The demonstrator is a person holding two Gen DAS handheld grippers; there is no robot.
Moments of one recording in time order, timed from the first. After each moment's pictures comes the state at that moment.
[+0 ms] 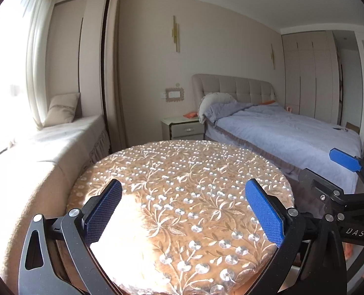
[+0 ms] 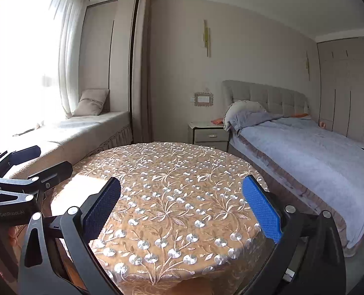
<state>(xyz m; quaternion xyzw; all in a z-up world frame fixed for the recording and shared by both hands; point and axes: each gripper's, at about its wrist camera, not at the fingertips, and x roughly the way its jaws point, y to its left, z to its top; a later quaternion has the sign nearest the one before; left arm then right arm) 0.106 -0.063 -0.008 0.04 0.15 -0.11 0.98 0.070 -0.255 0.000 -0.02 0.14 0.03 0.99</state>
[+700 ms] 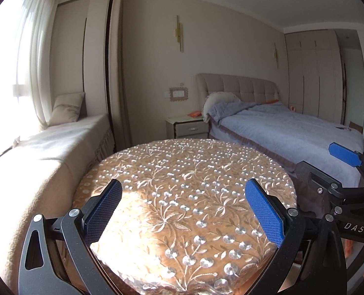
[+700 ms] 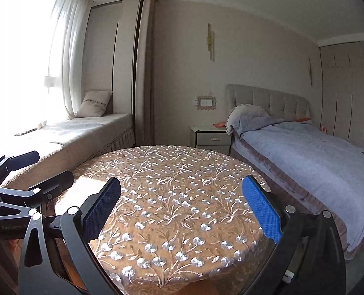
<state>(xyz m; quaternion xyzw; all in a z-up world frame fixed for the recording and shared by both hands) 0.094 -0.058 -0.007 0.04 0.15 -0.10 0.98 0.070 -0.243 0.004 -0.02 0.13 0.03 0.99</state>
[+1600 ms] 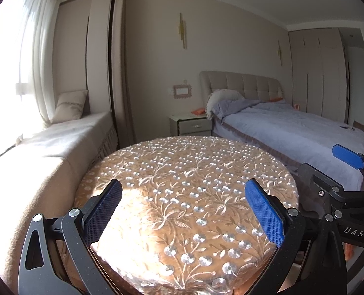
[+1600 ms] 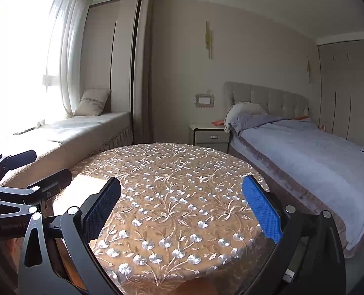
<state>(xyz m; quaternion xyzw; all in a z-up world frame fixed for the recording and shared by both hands) 0.094 -0.065 -0.006 0.04 0.16 -0.08 0.98 0.069 -0.251 0.000 -0.02 0.13 0.03 0.99</state>
